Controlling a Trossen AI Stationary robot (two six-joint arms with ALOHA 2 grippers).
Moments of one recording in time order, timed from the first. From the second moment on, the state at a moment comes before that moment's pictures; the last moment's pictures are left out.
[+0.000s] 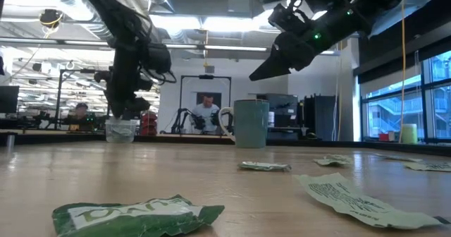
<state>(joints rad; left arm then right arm) 0.76 1.59 0.93 -0.76 -0.65 -0.28 -0.06 1.48 0.74 0.25 0.28 -0.17</state>
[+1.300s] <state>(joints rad) 0.40 1.11 0.72 -0.19 -0.09 -0.18 -0.03 1.48 0.74 0.25 0.16 -0.22</state>
